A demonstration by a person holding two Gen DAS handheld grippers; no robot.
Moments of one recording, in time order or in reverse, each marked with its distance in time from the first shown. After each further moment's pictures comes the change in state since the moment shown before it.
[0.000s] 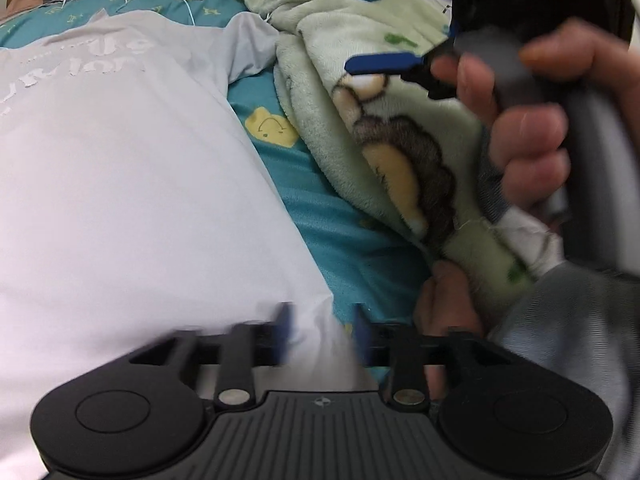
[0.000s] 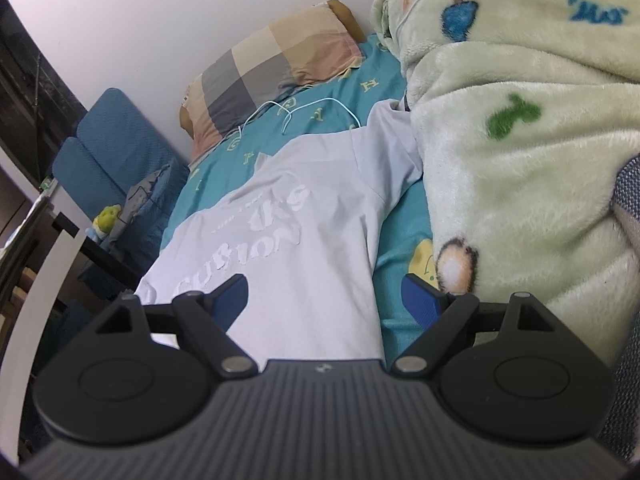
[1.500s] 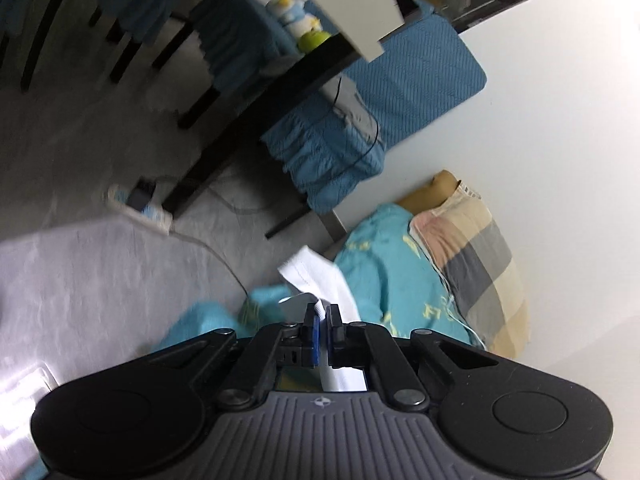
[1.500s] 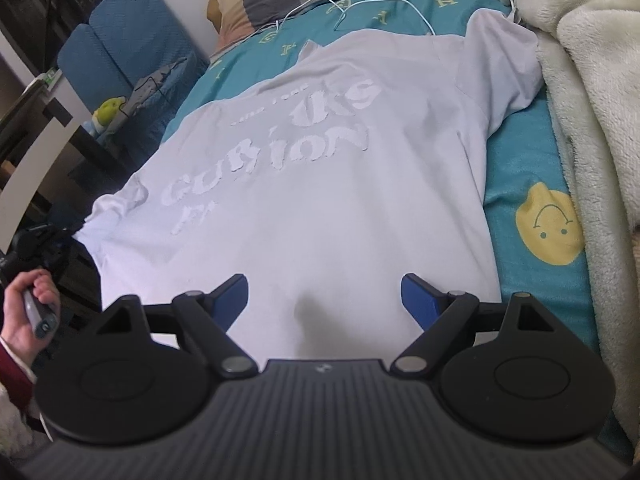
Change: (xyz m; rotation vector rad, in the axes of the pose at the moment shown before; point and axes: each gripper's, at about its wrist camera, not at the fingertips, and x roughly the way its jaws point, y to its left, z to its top) left arm -0.208 0.490 0.036 -1.035 -0.837 0.406; right arm 0.108 0.064 -0.039 -0.176 0.247 -0.009
